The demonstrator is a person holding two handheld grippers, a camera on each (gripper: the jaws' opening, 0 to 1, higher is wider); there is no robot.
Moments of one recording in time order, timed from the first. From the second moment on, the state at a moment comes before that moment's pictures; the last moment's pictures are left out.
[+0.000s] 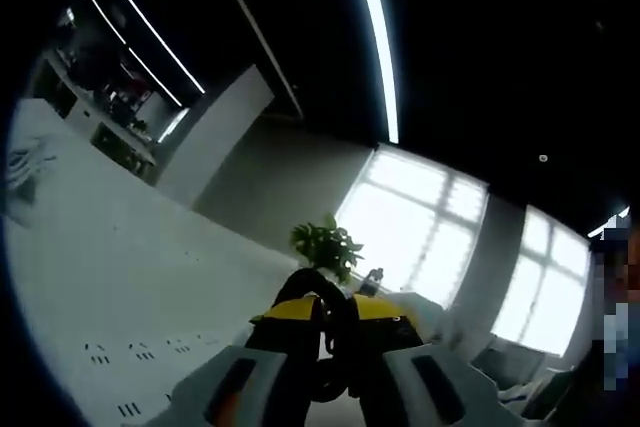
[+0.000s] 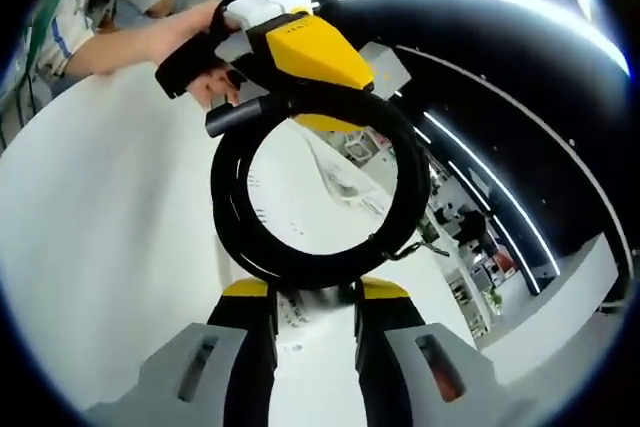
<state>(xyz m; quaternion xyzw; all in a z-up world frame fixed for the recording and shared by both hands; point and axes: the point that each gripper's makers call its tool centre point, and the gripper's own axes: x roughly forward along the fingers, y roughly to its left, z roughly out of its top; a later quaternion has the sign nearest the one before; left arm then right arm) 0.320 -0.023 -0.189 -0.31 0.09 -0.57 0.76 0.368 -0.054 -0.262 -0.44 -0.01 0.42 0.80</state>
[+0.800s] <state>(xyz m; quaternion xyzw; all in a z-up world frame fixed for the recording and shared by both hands) 0.319 -0.026 -0.190 -0.30 0.09 -0.57 0.76 0.370 -0.053 -0.264 -0.46 0.08 0.45 0.76</state>
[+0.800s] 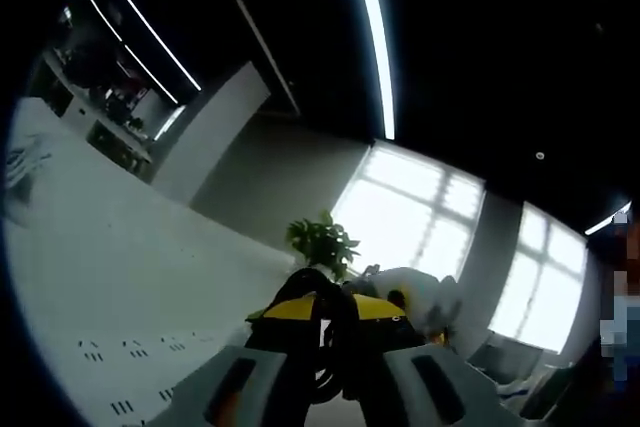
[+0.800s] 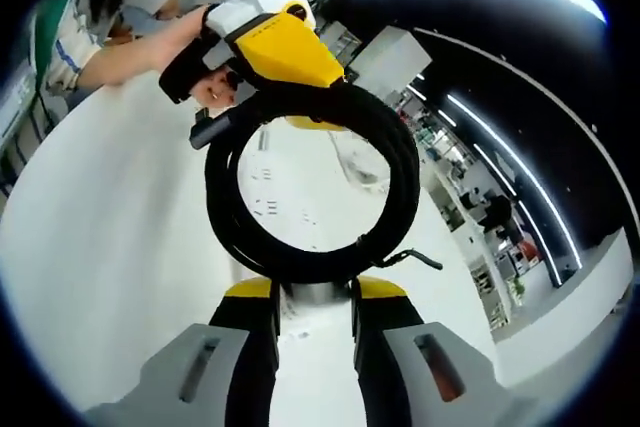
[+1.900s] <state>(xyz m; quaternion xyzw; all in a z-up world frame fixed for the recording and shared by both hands) 0.321 -0.022 -0.189 -0.30 0.10 -0.57 0.76 0.376 -0.055 -0.282 -0.52 0.26 0.52 0.62</state>
